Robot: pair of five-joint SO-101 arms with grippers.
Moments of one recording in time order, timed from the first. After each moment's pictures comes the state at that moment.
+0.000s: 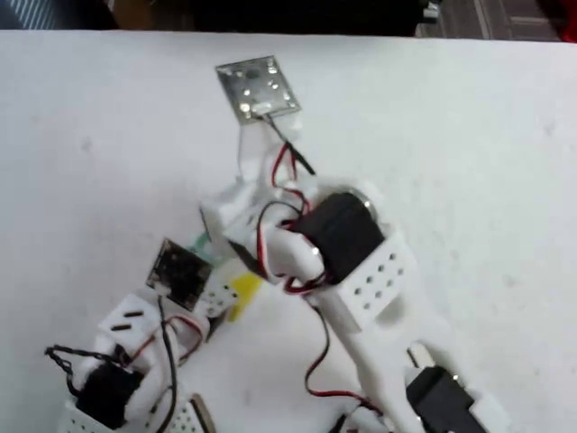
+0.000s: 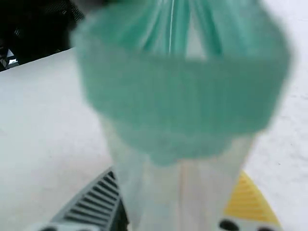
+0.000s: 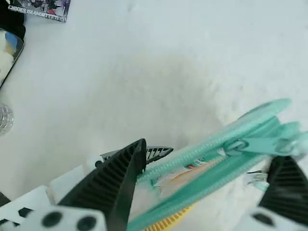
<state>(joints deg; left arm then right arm) 21.3 -104.8 79.6 60.8 -2.2 -46.5 -14.5 -21.6 97.2 -17.5</state>
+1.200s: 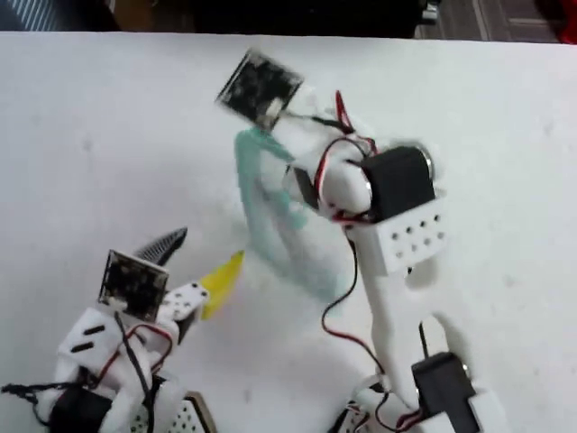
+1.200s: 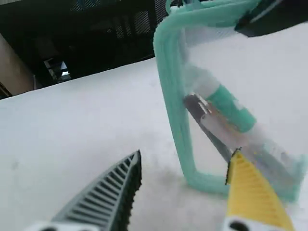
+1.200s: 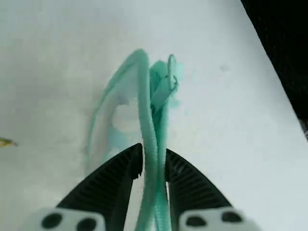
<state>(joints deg) 12.7 -104.8 67.1 68.7 -3.6 -26.9 -13.7 -24.1 97.7 41.6</state>
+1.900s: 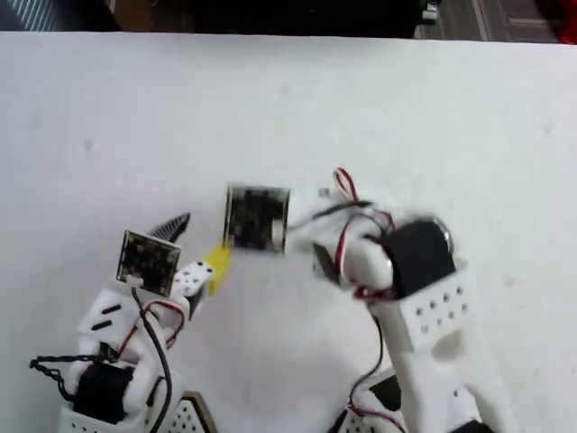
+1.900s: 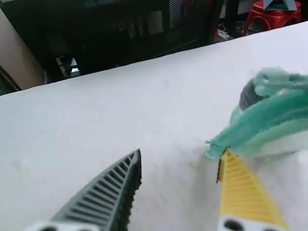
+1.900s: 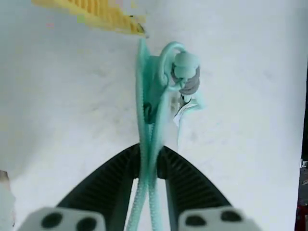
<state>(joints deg) 9.5 -104.7 79.2 55.0 -3.6 -28.2 -36.0 7.0 97.8 64.6</state>
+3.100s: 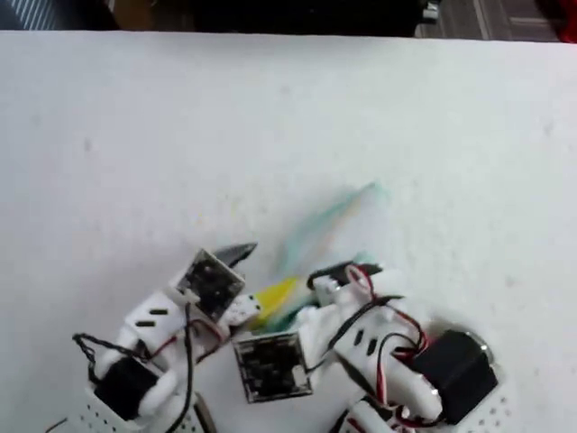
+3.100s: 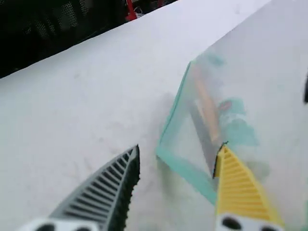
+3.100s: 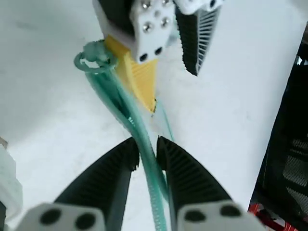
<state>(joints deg) 30.5 -105.0 86.9 52.1 -5.2 -39.2 -61.6 22.8 98.1 73.2</state>
